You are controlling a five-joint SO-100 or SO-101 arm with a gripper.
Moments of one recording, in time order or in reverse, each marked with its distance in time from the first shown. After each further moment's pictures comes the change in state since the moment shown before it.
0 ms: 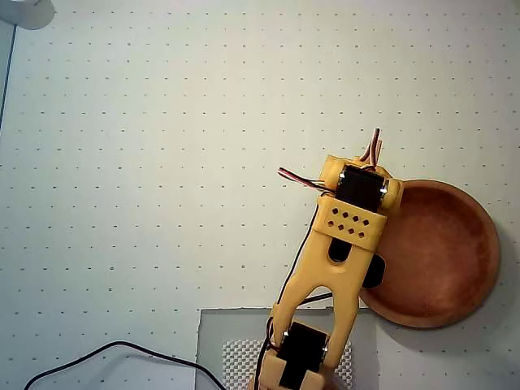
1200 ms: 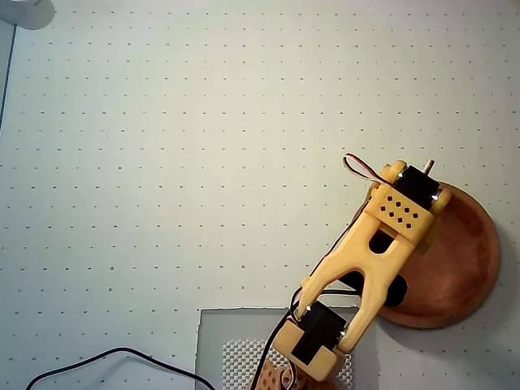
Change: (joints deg) arm 12.7 -11.9 8.8 -0.9 0.0
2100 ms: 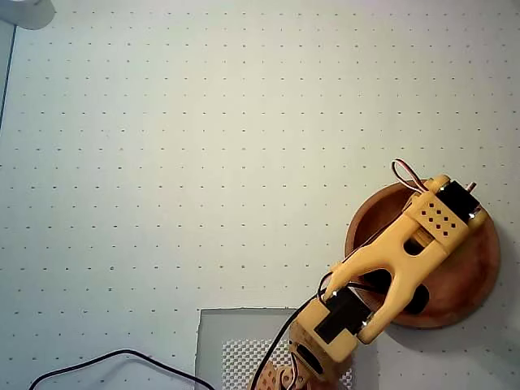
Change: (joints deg) arm 8.6 -11.3 0.0 -9.8 0.0
